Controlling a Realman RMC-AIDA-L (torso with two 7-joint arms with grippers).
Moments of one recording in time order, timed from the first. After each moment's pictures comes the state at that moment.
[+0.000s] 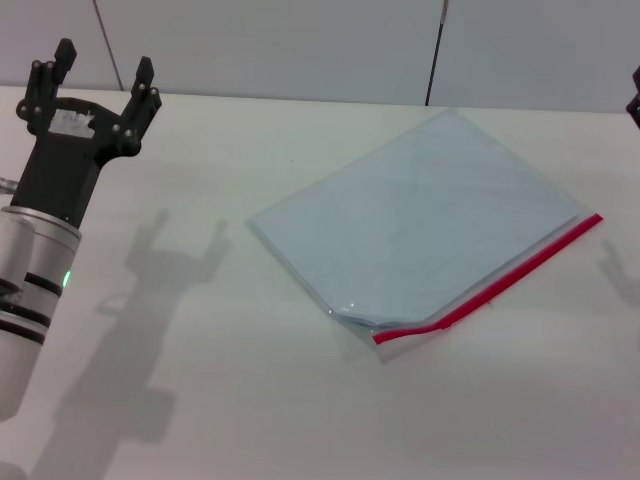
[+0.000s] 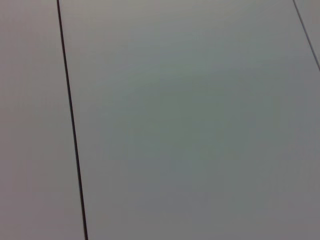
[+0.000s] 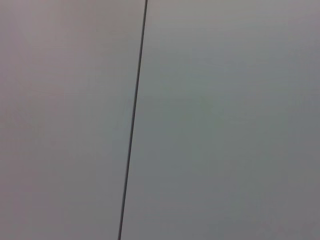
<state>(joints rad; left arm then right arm) -0.39 -2.03 2.43 0.42 2.13 -1.34 -2.97 0.55 2.04 -0.08 0.18 -1.36 -1.51 0.04</state>
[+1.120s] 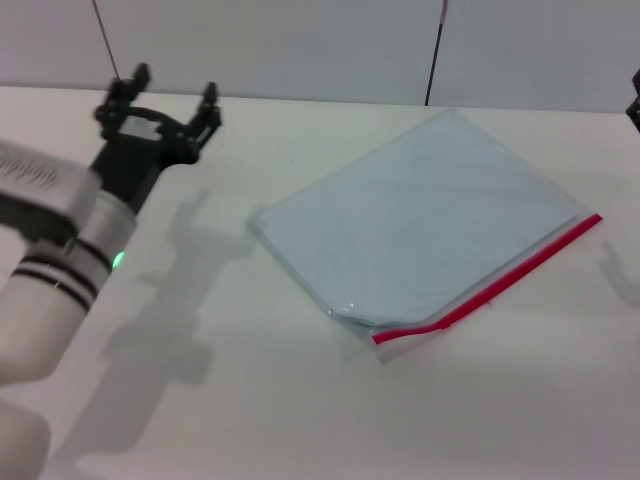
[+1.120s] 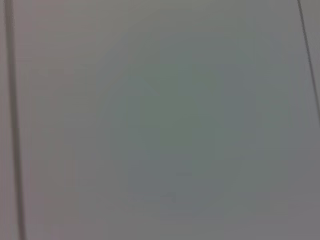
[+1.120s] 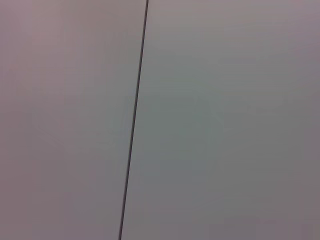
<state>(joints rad) -0.45 -1.99 2.43 0.54 2.13 -1.01 -2.99 0.54 2.04 -0.08 0.18 -1.36 -1.51 0.04</state>
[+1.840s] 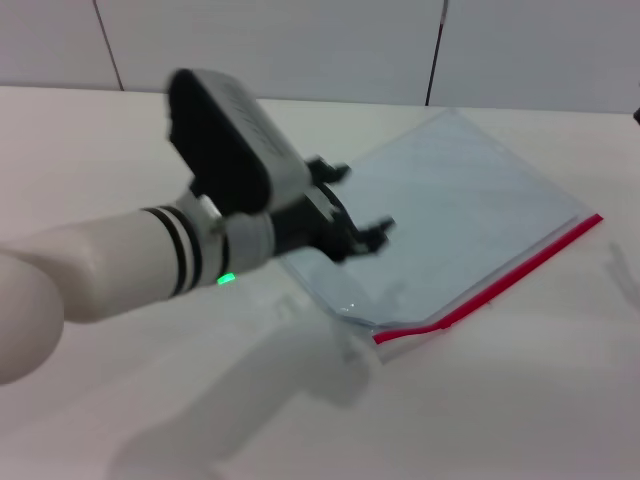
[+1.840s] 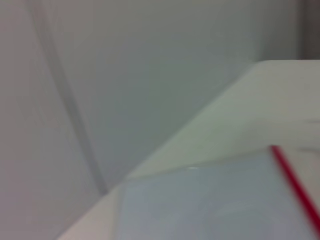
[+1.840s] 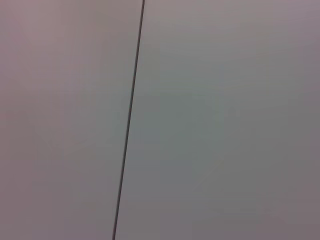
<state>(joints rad) -0.35 -1.88 2.16 1.36 2.16 0.24 -2.41 0.53 2.03 -0.08 0.17 -1.36 -1.51 0.03</state>
